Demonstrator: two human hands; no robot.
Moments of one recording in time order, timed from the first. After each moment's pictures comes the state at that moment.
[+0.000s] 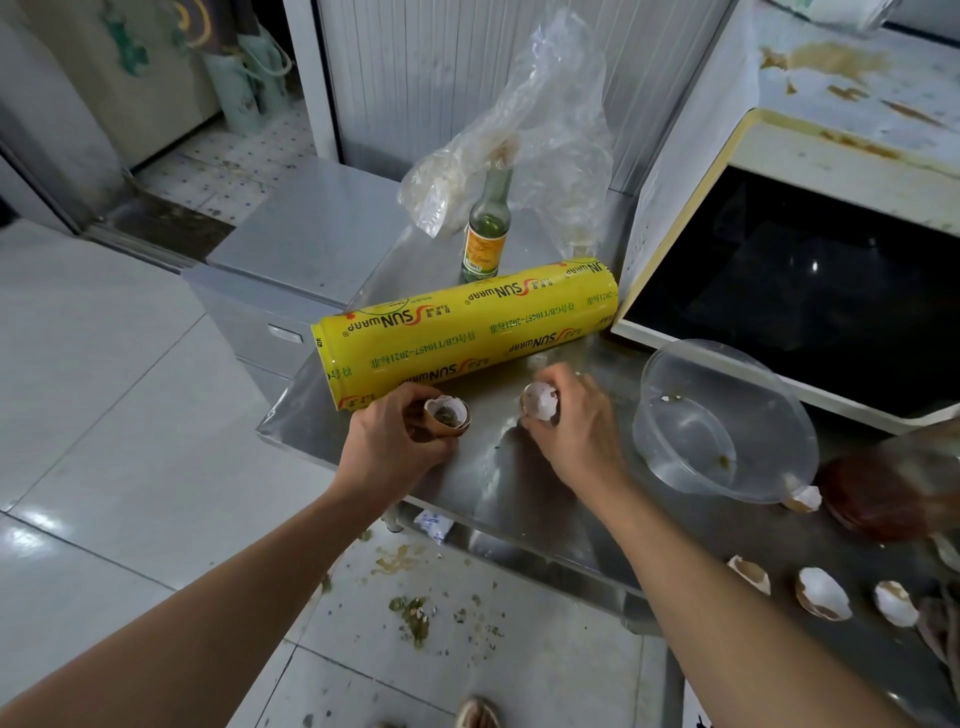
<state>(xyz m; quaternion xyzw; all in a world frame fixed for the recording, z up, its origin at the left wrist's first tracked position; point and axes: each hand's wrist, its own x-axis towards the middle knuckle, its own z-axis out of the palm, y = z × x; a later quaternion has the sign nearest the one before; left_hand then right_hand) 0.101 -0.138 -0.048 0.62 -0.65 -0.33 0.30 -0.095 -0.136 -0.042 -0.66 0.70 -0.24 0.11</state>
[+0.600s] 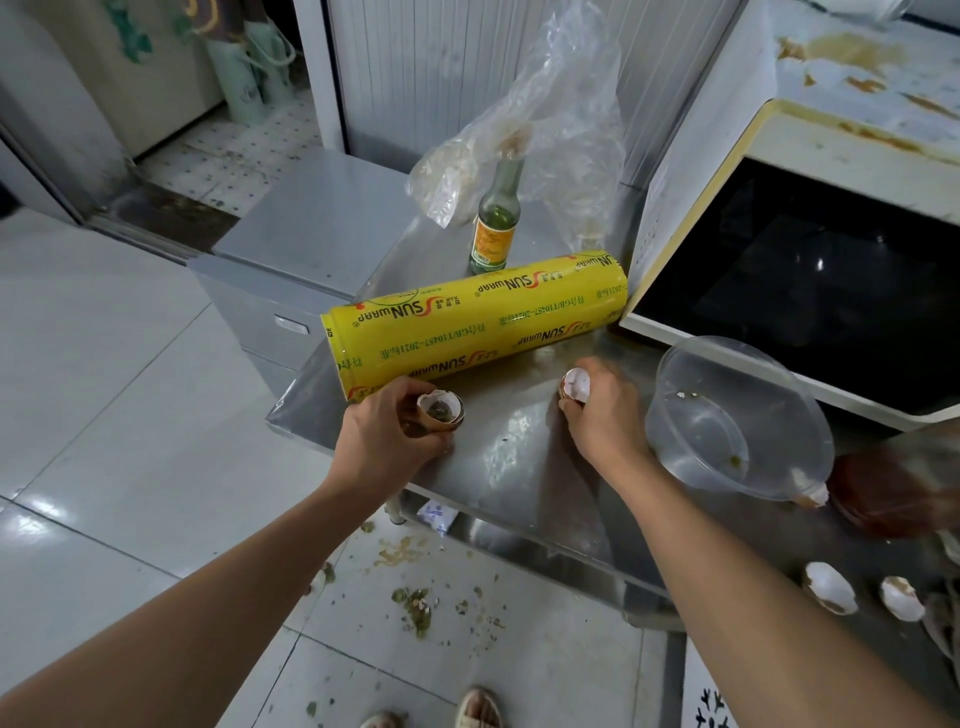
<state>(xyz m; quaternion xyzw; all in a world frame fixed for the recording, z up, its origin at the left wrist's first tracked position) 0.113 -0.134 -0.046 0.63 -0.64 -0.34 0.28 -0.113 -0.148 -0.051 -0.59 0.76 -0.21 0.15</state>
